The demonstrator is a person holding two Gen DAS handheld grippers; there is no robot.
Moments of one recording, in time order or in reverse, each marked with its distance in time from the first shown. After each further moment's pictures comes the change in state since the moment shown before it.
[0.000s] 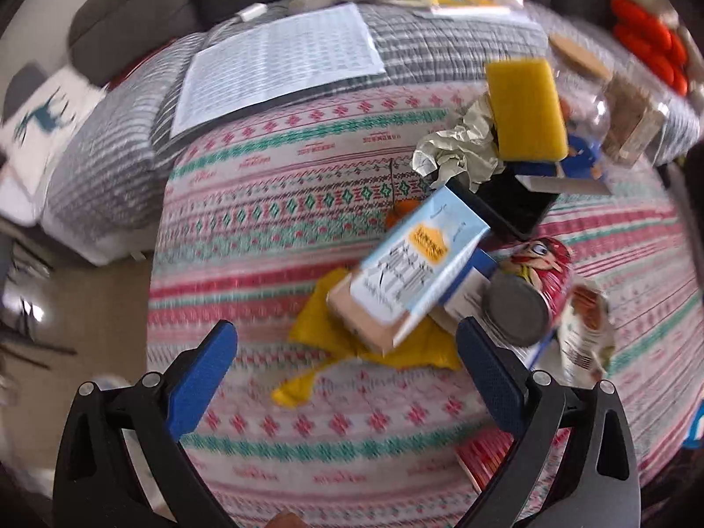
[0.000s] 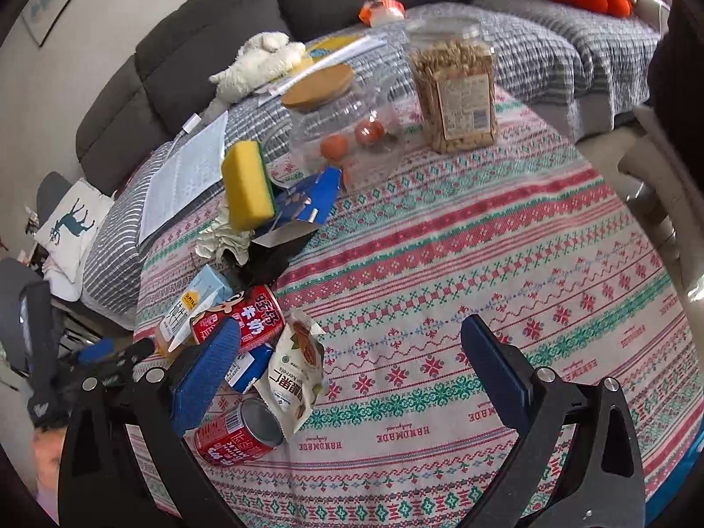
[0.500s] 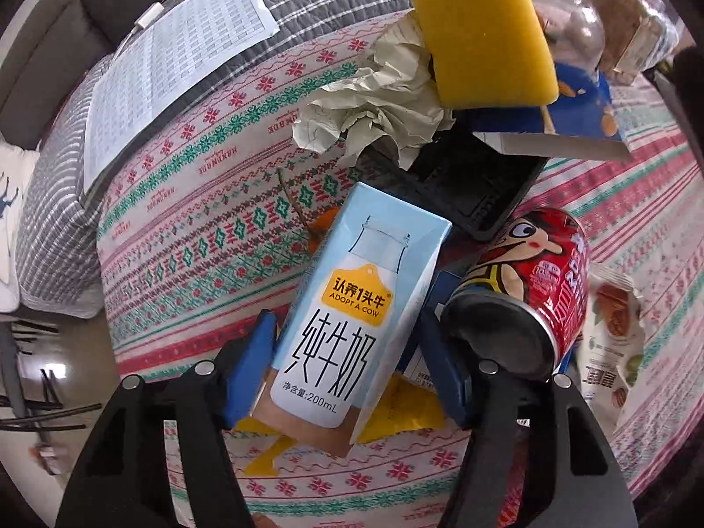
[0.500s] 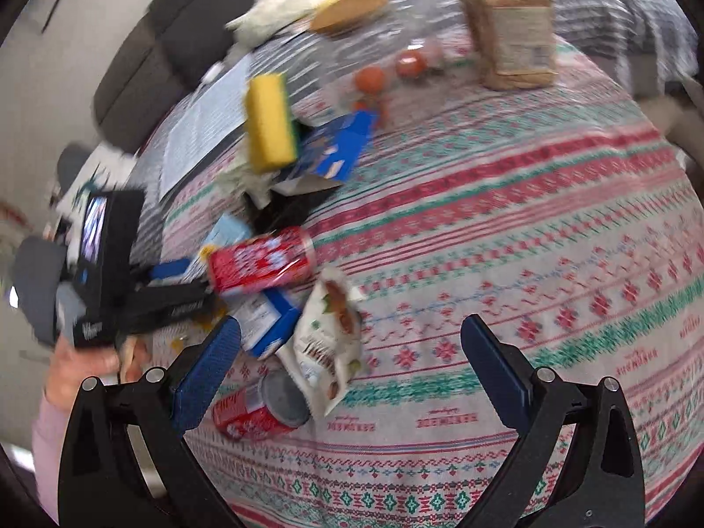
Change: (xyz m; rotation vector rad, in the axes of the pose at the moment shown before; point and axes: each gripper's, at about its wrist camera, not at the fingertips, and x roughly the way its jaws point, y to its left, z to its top) left arm 0.052 -0.039 0.034 0.214 0.133 -0.040; right arm 0.042 0.018 -0.006 -0.069 0.191 0.127
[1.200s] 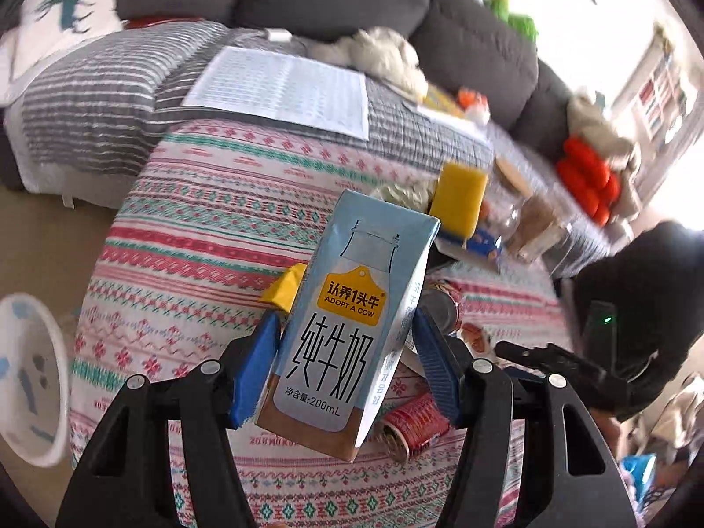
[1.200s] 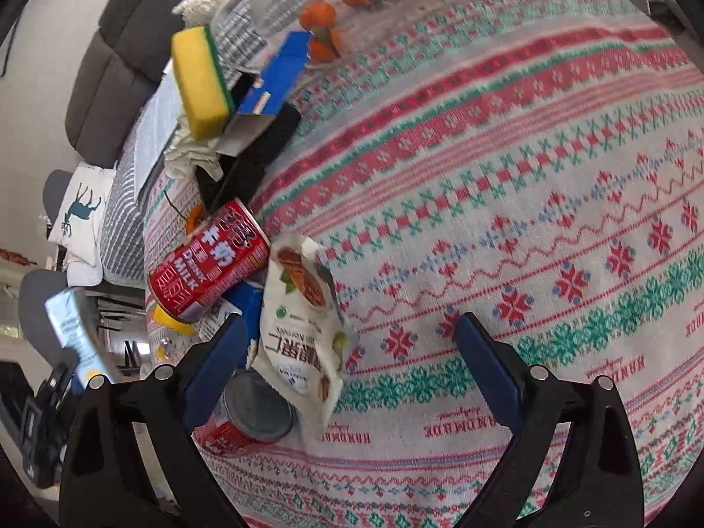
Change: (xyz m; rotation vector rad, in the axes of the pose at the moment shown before) left arm -0.106 0.087 -0.151 -0.536 -0.439 -0.384; right arm 0.054 -0.029 -0.006 0.164 0.049 0.003
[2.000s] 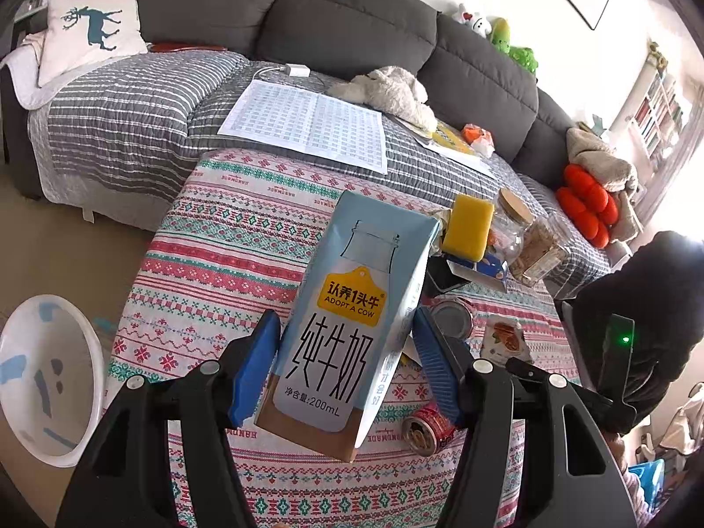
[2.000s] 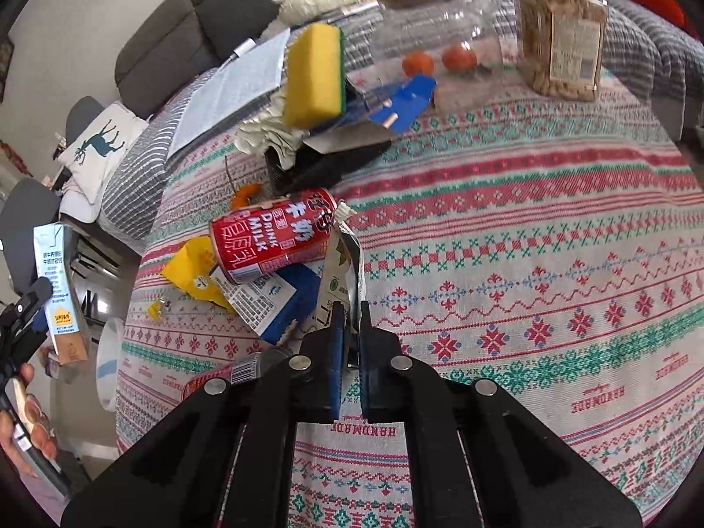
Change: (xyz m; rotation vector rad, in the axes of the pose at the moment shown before) left arm -0.038 0.029 -0.011 0.010 -0.114 0.023; right arm -0.025 0.044 -0.028 -0.313 -0.157 -0.067
